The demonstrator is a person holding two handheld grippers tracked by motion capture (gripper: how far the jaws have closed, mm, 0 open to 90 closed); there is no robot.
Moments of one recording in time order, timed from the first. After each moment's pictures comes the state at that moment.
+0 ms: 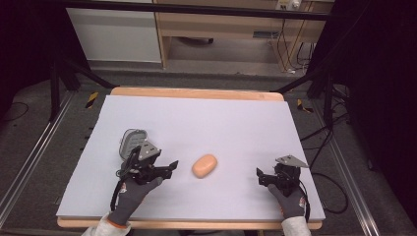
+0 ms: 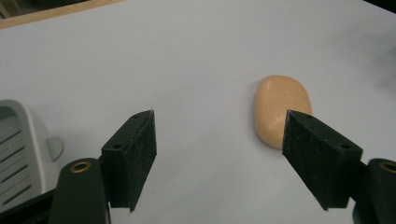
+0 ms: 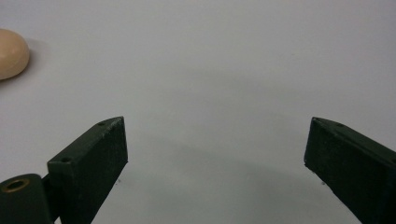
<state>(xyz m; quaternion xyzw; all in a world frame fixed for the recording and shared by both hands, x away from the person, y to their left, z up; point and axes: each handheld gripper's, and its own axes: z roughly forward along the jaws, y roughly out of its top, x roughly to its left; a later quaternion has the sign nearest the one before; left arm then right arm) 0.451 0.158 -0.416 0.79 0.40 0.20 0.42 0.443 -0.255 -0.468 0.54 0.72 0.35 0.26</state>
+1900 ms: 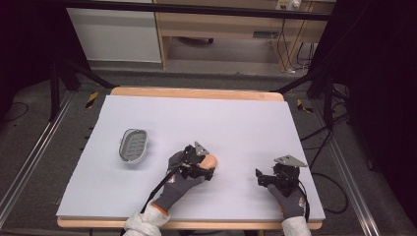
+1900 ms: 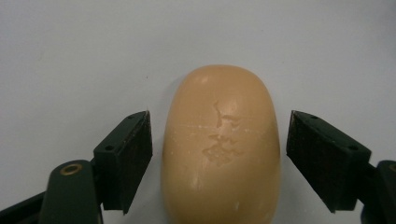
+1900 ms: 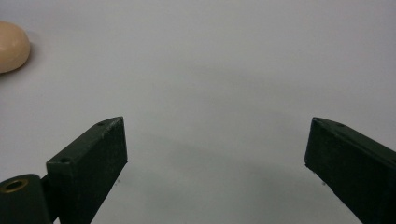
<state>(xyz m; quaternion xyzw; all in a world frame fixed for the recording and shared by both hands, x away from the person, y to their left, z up) 0.493 0.046 -0.467 0.86 0.36 0.15 0.33 0.444 -0.253 -0.470 0.54 0.73 0.34 0.26</state>
